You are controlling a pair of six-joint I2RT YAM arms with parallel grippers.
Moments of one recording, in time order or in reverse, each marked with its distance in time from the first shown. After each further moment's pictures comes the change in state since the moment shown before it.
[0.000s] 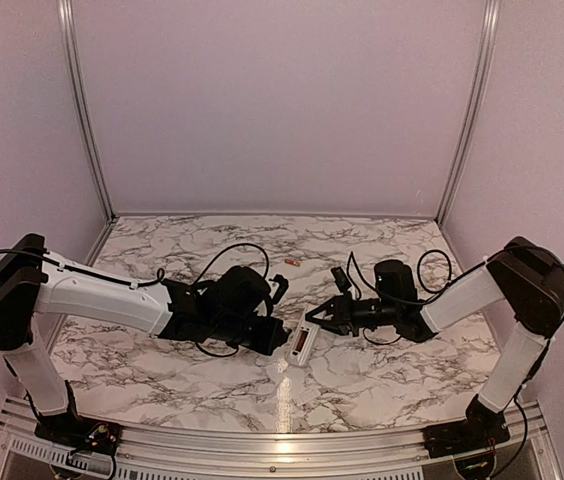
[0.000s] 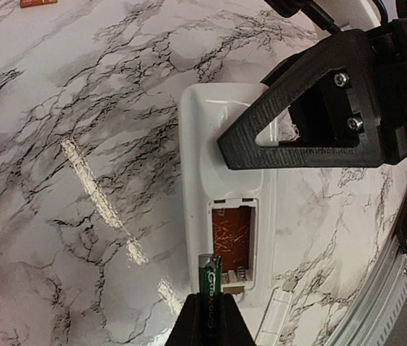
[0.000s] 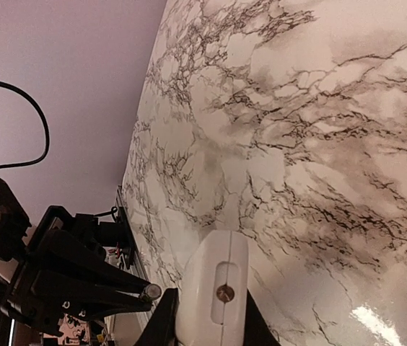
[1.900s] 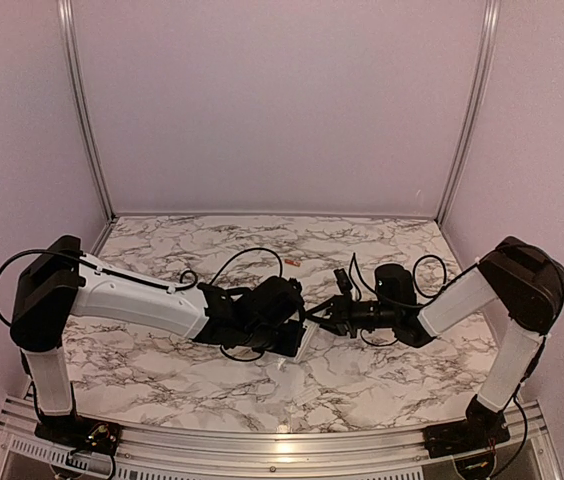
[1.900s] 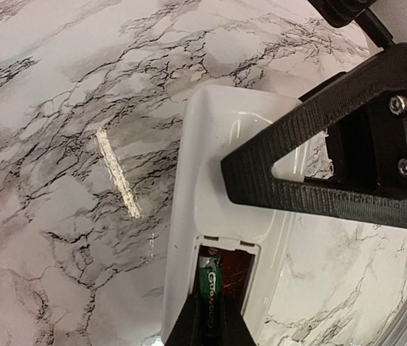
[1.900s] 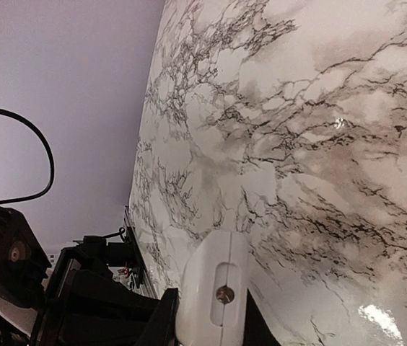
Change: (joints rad) left arm -0.060 0.185 0.207 -0.116 -0.184 -0.126; right arm 0.012 0.044 -0.019 0.120 0.054 0.114
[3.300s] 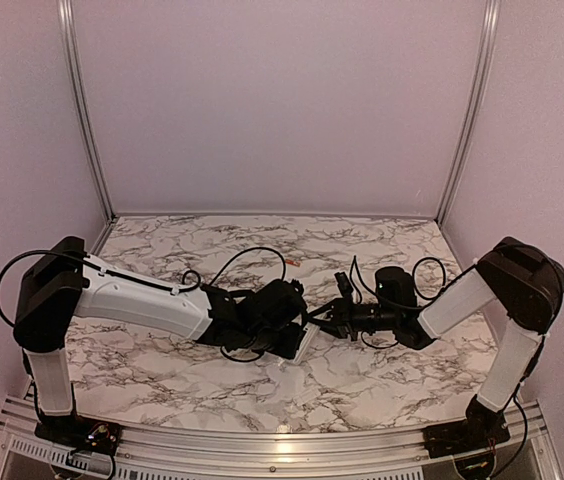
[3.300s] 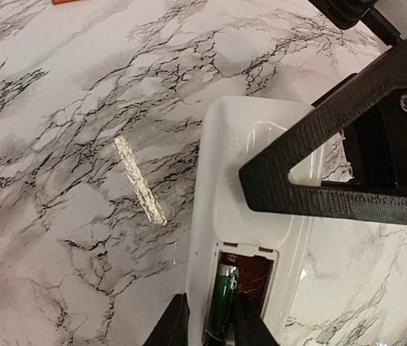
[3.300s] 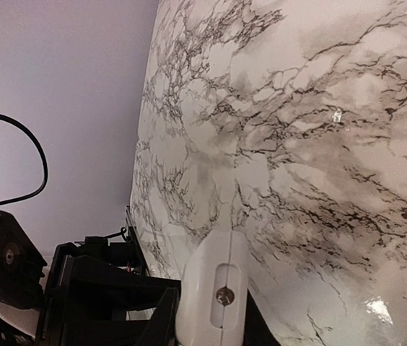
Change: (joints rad) left arm -0.010 0.020 0.014 -0.024 -0.059 0.068; right arm 0.000 0.010 -0.021 0.022 0.000 0.032
